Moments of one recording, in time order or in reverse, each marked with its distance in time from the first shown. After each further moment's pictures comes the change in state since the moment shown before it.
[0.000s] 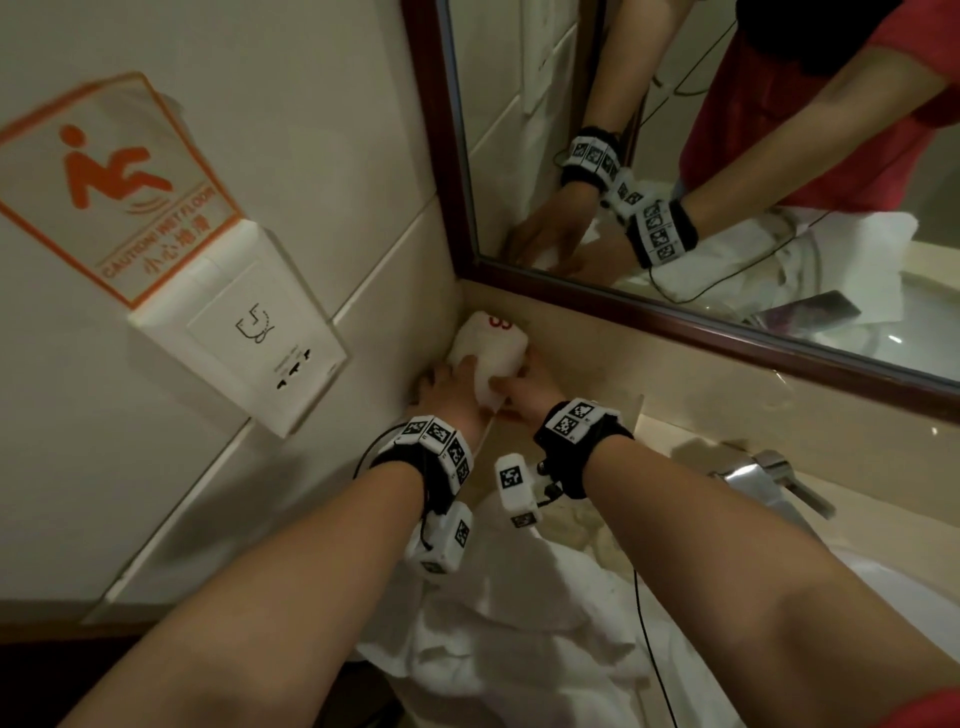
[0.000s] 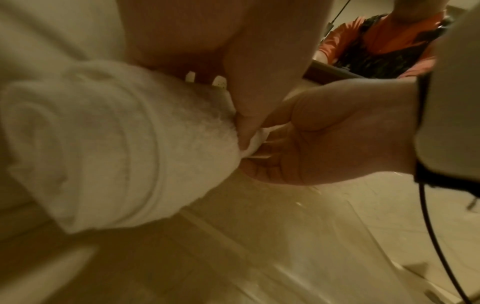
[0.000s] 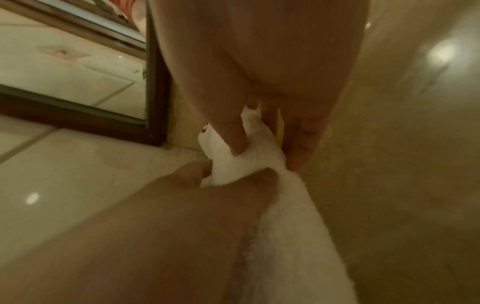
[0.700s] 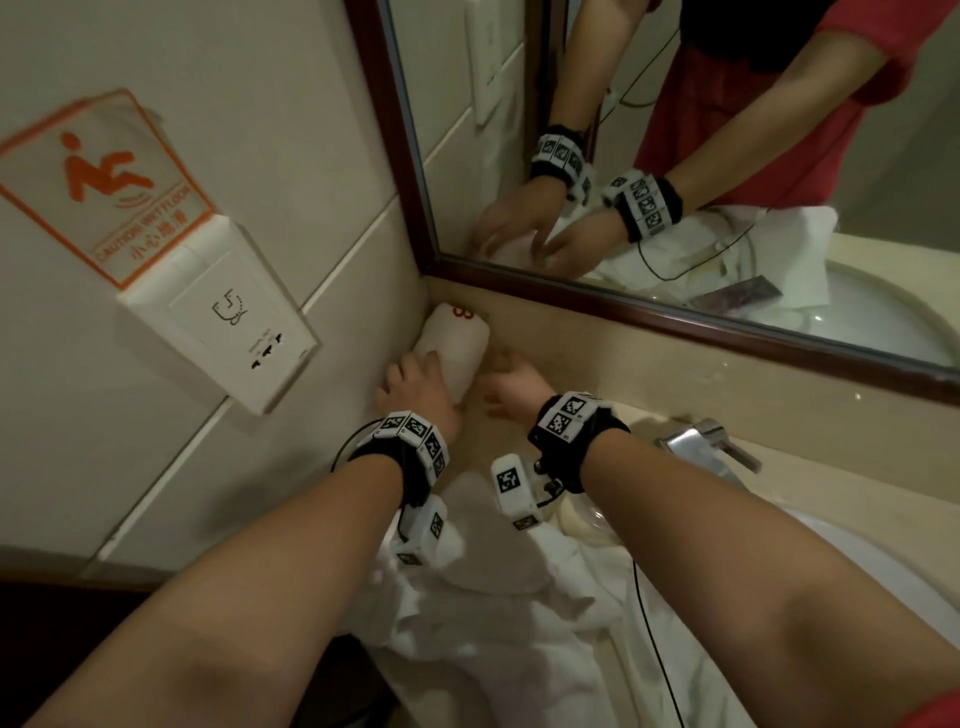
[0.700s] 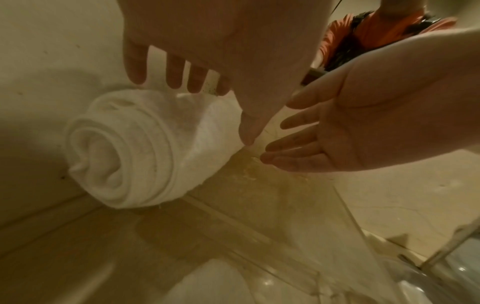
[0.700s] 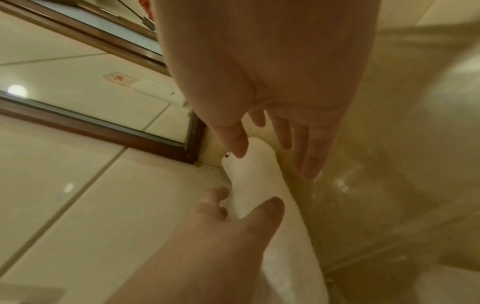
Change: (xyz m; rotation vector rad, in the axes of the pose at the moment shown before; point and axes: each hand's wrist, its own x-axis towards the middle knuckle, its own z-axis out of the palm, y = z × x) left_hand -0.039 0.013 -0.001 0.216 0.250 0.025; right_hand -0.053 -0.010 -0.030 -0.174 0.006 0.076
